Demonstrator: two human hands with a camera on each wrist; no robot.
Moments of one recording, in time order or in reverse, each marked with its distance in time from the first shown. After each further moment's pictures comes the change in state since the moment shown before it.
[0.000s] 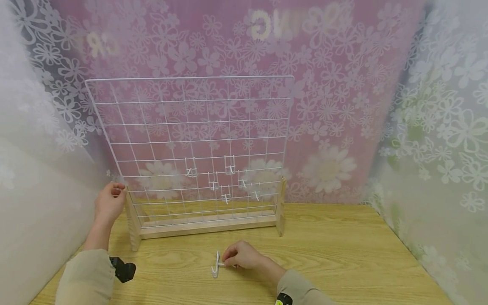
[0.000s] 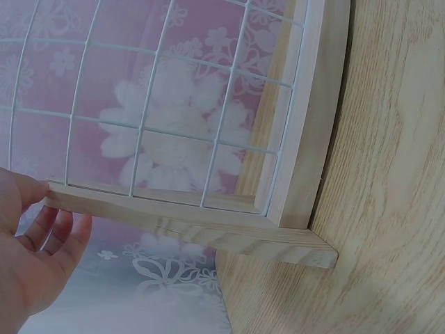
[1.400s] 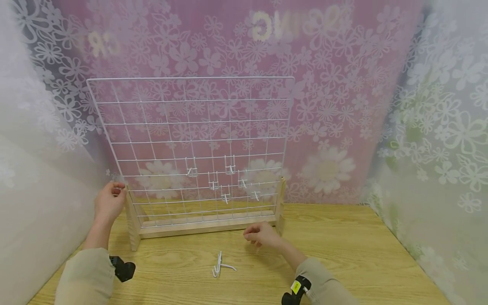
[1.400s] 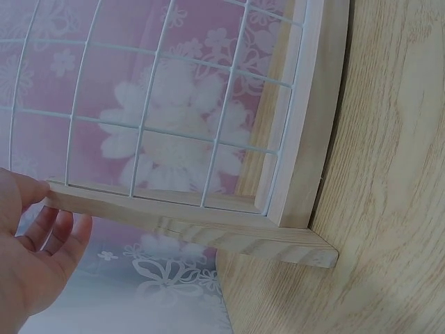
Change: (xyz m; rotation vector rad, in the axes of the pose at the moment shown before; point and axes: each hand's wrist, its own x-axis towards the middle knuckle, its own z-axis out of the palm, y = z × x) left_hand 0.000 -0.001 0.000 -0.005 0.018 0.016; right_hand -0.010 0.003 -0.068 0.030 0.149 -0.008
